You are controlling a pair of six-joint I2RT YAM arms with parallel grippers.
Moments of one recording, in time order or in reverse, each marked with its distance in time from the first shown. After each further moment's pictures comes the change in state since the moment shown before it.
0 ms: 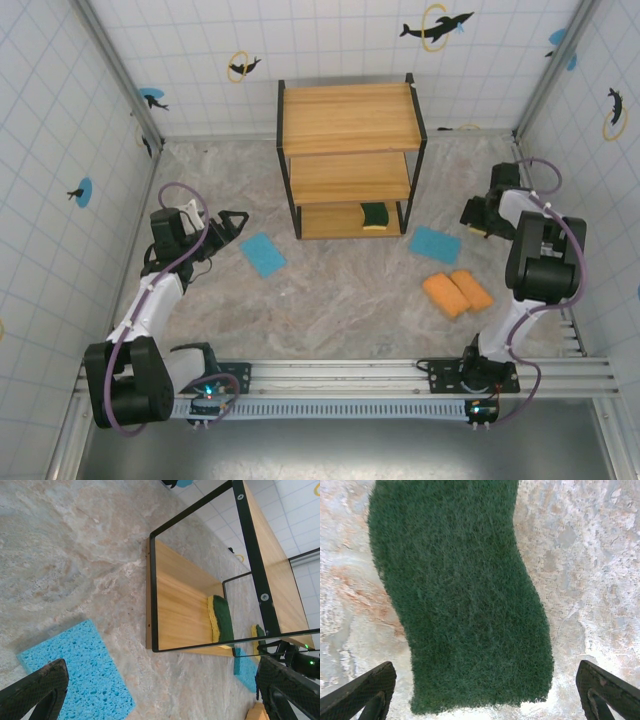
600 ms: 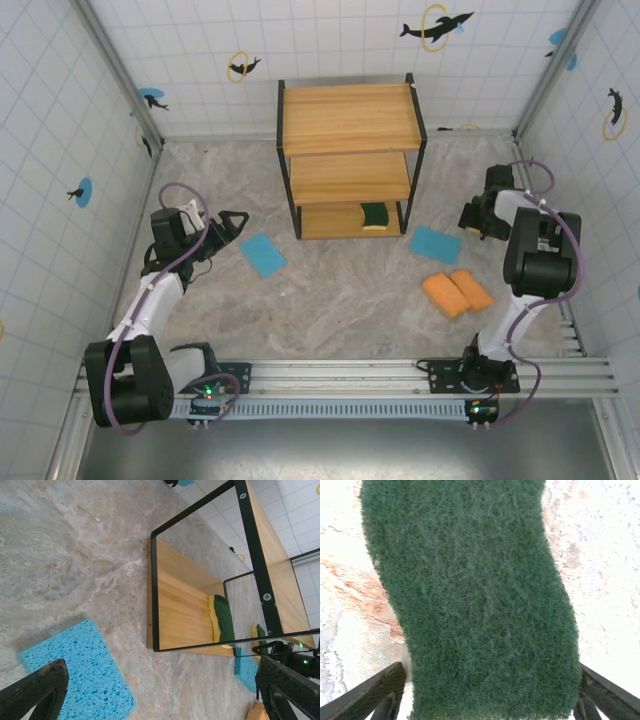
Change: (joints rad) left arm 0.000 0.006 0.000 0.000 0.000 0.000; right arm 0.020 0.039 0.000 0.016 0.013 -0.019
